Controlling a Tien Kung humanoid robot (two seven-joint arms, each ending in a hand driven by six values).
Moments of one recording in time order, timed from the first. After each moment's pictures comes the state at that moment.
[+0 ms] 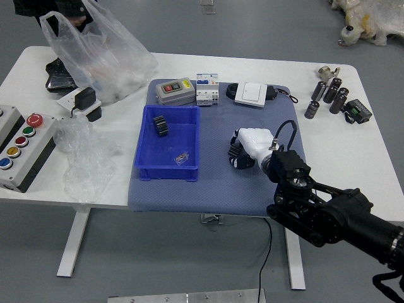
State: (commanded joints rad) left arm -0.06 0.14 -1.57 -0.18 1.71 0.11 0.16; right arm 0.65 -0.17 0.52 1.03 -1.96 -0.15 -0.45
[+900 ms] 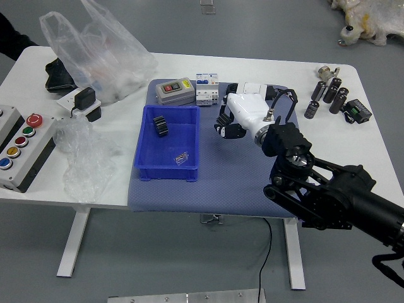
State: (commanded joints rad) left arm -0.05 0.14 -1.58 -0.18 1.72 0.11 0.16; right arm 0.78 -0.17 0.53 1.17 -2.03 -0.18 -0.45
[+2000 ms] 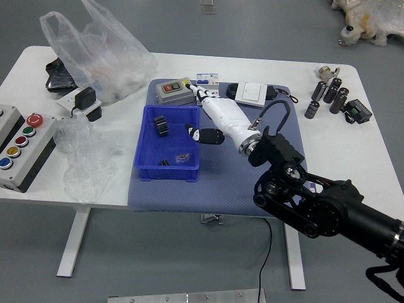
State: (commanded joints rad) left arm -0.05 0.13 -1.57 -0.18 1.71 0.11 0.15; right arm 0.64 -0.19 0.64 1.25 -1.76 -0.38 -0.17
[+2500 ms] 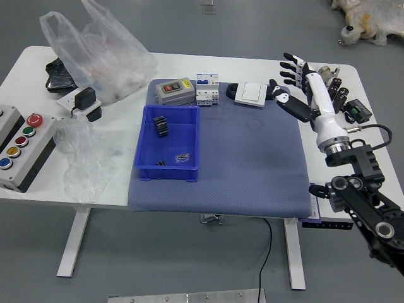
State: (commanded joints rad) left arm -0.06 0.13 -1.46 -0.18 1.61 0.11 0.09; right arm 0.26 -0.30 1.16 1.36 -1.18 -0.36 0.25
